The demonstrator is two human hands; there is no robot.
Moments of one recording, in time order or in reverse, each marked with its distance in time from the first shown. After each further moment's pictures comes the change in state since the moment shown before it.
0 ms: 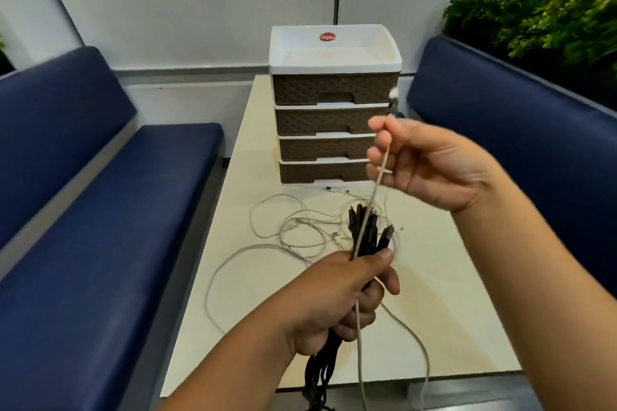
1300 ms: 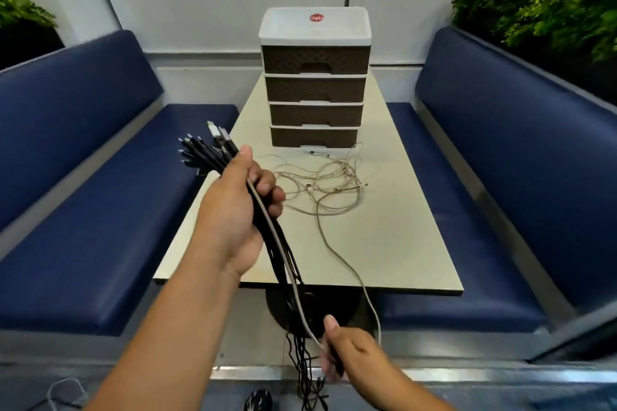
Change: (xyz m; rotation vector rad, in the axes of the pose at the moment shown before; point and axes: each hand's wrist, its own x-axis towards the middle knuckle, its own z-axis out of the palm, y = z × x) left_hand -0.059 -0.022 0.092 -0.426 0.716 0.541; right_hand -0.231 0.243 -0.064 -0.836 -0.017 0.263
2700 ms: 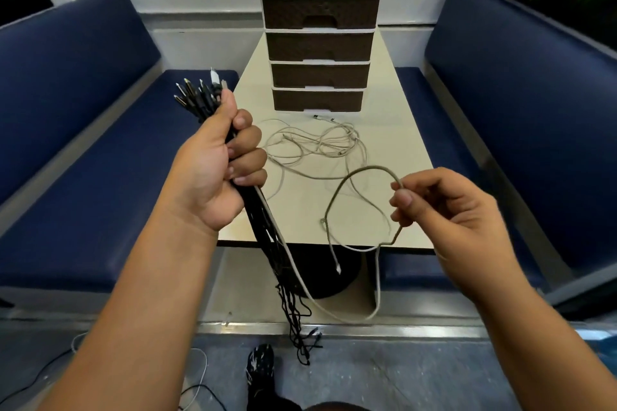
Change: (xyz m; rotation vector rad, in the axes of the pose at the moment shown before) left_hand -0.001 0.011 -0.026 -0.050 -0.239 -0.092; right_hand -0.049 -0.103 -0.095 0.232 0.487 -0.525
